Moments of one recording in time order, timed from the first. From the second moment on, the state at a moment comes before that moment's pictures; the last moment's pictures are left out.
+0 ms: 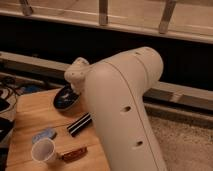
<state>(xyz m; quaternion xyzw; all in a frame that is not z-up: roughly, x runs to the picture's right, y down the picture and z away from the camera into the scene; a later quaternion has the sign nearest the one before) -0.151 0.011 0.890 -0.18 0.09 0.69 0.70</state>
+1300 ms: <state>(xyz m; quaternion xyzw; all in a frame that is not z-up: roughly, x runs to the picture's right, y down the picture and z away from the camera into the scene) -0.117 0.056 0.875 -0.22 0.10 0.68 0.69</state>
